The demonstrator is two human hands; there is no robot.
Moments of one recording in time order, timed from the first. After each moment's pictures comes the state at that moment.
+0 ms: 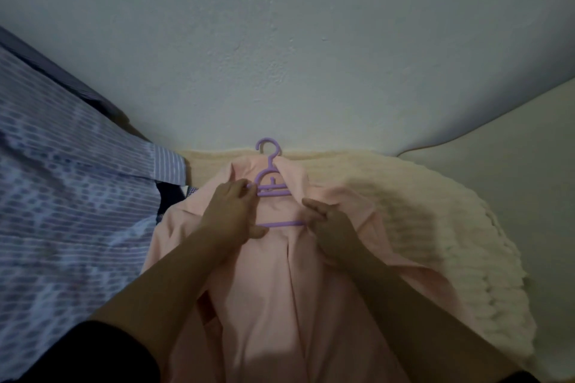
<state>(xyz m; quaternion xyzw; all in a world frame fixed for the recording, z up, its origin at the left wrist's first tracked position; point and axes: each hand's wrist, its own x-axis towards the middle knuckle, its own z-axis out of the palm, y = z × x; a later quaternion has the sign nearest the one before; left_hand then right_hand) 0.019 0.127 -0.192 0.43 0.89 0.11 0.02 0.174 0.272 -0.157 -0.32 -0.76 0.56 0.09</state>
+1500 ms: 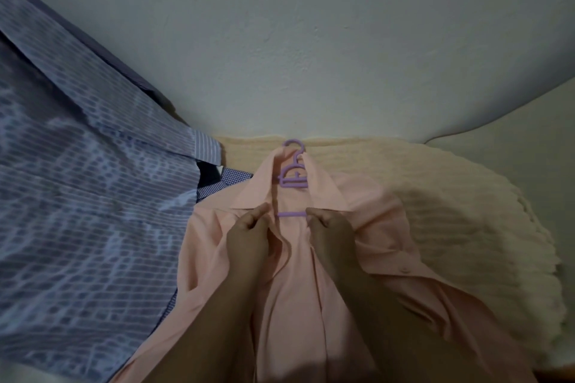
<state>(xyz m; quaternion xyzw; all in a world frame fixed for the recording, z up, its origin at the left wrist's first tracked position) 0.142 0.090 -0.163 -0.08 0.73 0.67 0.14 0.196 0.204 -0.172 -0.35 -0.76 0.54 0.14</state>
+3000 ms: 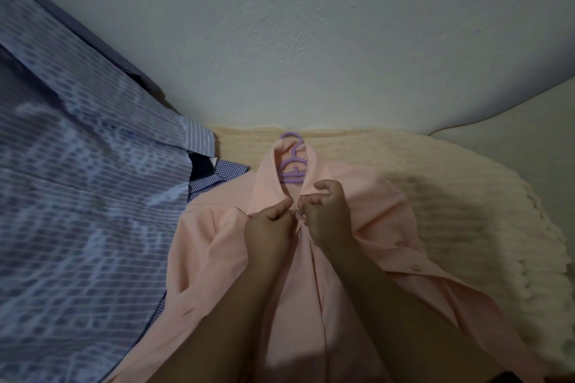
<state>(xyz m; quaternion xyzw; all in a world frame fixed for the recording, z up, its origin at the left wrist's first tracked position) 0.143 0.120 -0.181 0.00 0.75 0.65 0.17 0.163 0.216 -0.184 -0.33 -0.71 0.59 0.21</state>
